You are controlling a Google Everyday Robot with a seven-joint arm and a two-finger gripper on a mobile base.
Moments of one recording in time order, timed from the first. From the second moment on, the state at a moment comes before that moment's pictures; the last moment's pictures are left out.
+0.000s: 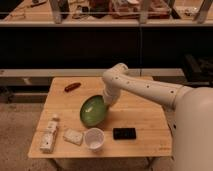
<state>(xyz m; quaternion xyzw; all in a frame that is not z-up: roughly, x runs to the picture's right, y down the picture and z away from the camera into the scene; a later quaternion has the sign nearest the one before) 0.011 0.082 0.848 -0.15 -0.26 -0.71 0.64</state>
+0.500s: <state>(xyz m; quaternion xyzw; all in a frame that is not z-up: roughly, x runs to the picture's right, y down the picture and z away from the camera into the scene) -0.011 0.060 0.884 -0.15 -0.29 -0.69 0.65</state>
